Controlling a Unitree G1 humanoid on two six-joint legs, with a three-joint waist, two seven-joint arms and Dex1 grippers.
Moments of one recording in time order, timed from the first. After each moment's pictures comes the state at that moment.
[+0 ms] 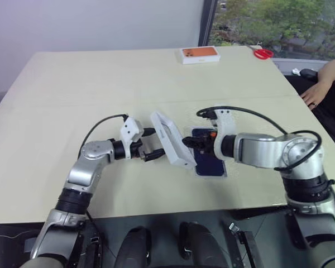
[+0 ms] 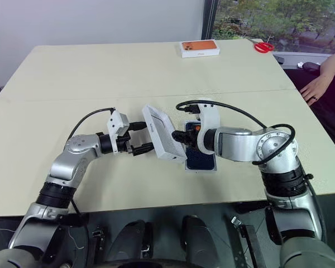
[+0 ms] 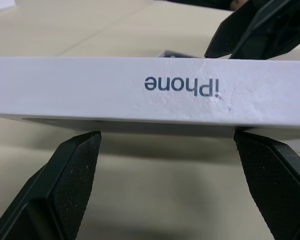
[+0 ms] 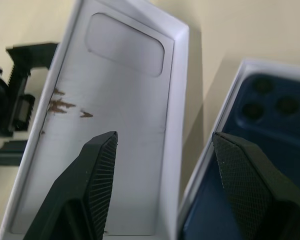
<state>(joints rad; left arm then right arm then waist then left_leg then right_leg) -0.49 0.40 -0.11 0.12 -0.29 0.25 -0.97 -0.68 -0.65 0.10 -0.29 1.61 1.26 -0.59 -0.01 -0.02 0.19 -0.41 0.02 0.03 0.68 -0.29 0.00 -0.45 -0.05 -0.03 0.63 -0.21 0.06</state>
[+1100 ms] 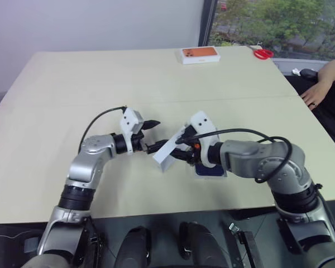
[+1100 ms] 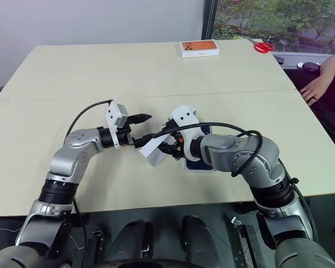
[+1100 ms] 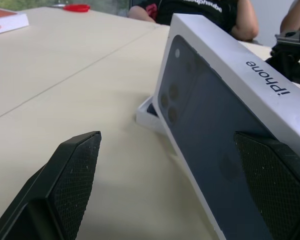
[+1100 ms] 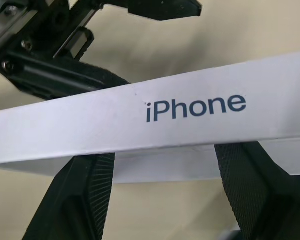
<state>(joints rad) -0.48 0.40 -0.05 0.01 -0.34 0.40 -0.97 -0.63 -0.51 0.21 -0.46 1.00 1.26 -0.02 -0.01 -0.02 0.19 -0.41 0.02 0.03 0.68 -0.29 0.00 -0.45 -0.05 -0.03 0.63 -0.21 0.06</state>
